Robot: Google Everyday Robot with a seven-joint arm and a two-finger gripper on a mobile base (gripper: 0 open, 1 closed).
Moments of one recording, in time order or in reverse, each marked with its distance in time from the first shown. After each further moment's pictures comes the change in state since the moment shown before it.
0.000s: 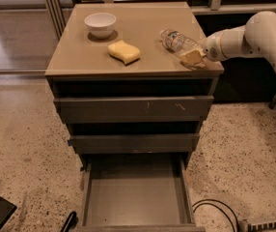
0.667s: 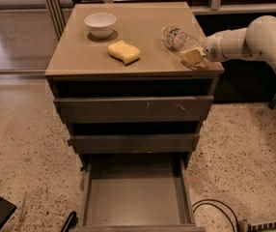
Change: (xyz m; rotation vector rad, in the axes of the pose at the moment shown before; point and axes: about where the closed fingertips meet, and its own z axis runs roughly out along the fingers) arm -0.005 -0.003 -0.005 0.034 -0.059 0.006
